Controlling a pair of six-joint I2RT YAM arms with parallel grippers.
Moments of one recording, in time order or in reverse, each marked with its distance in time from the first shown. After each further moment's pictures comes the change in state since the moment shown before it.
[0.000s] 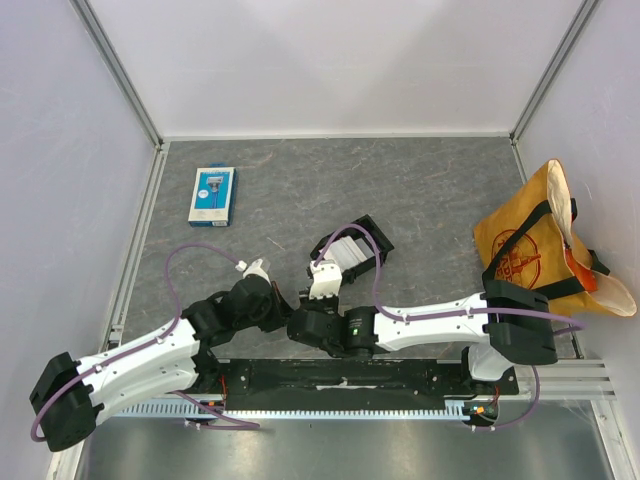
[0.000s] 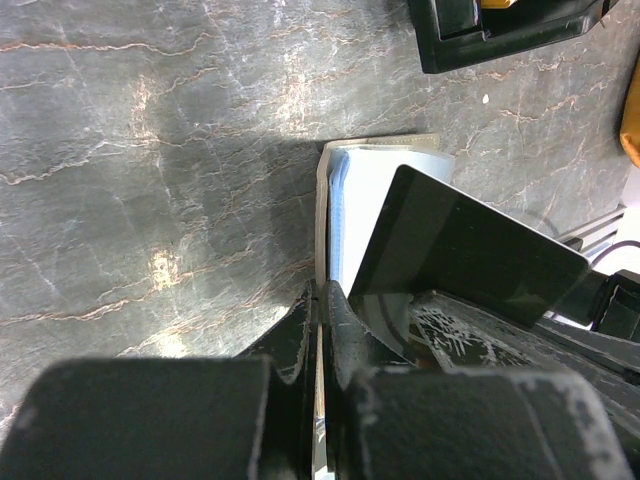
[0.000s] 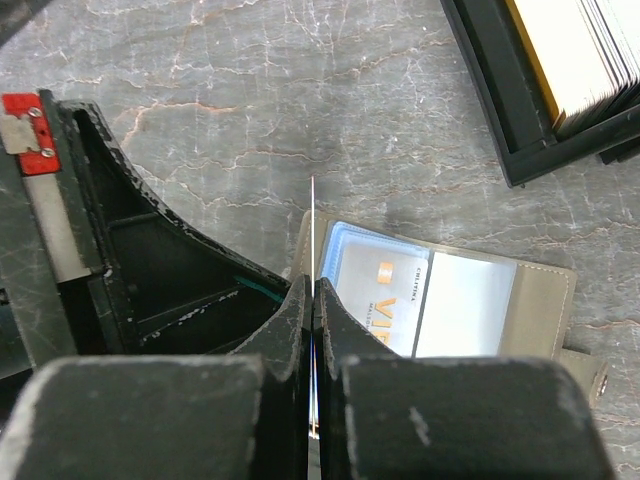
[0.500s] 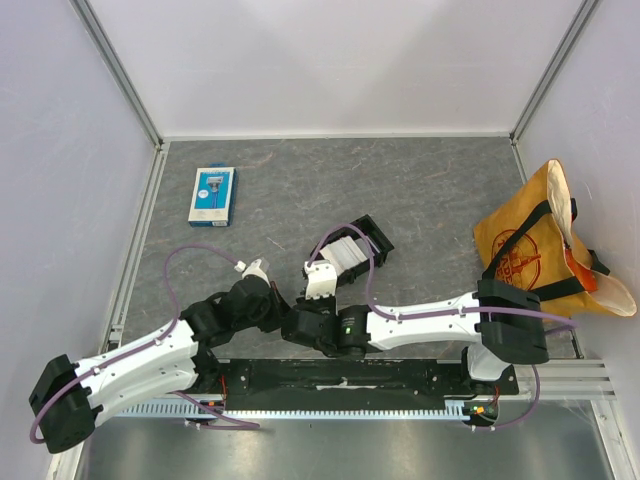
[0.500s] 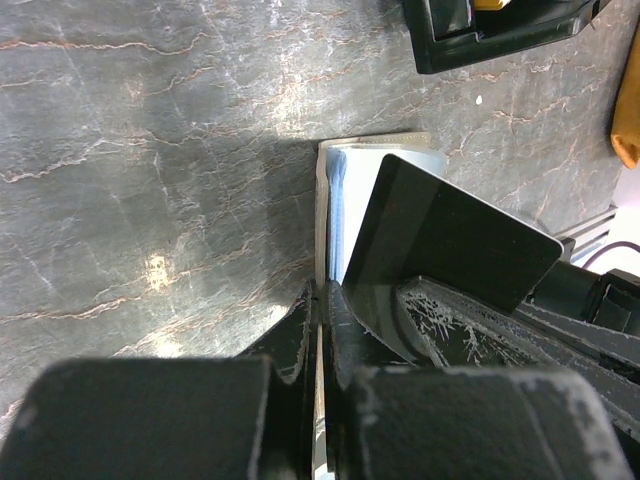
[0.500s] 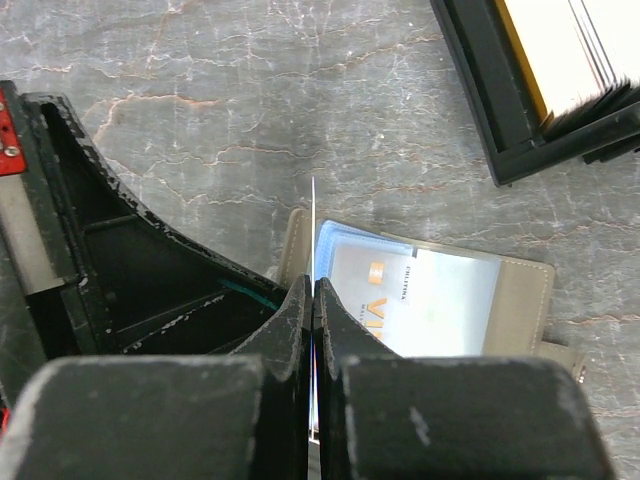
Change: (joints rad) left arm 0.000 -0.018 -0.006 -0.001 0.000 -0.008; right arm 0.000 0.044 0.049 -0.067 0.004 0.000
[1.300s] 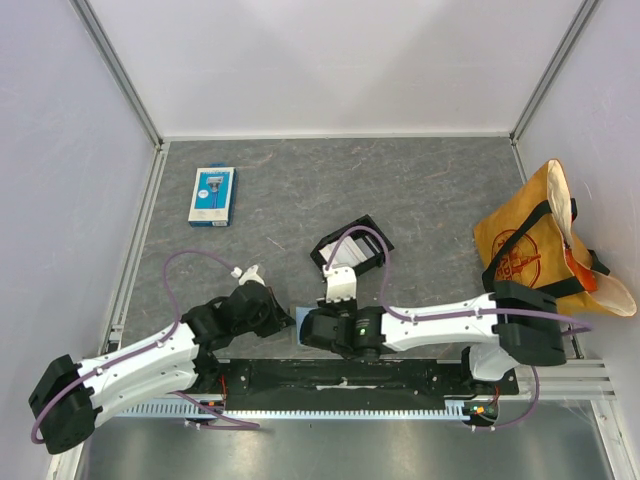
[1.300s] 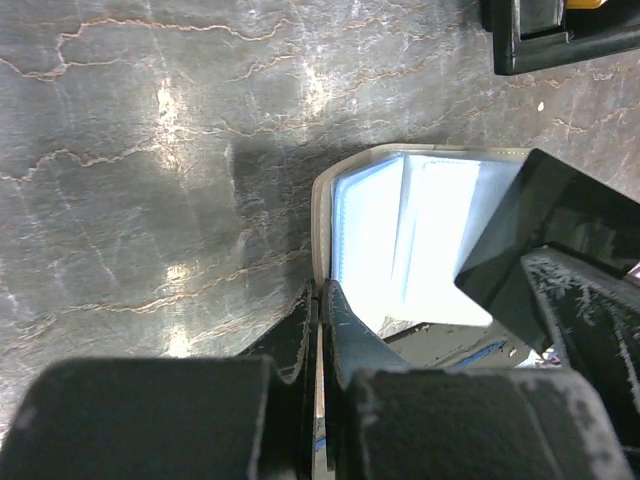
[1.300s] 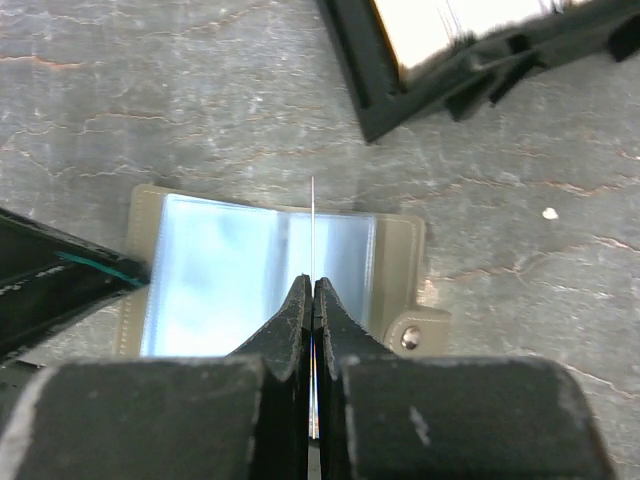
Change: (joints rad) left arm 0.000 -0.010 -0.053 -0.010 -0.031 -0.011; right arm -0.002 -0.050 -0.062 -0.166 0.031 0.043
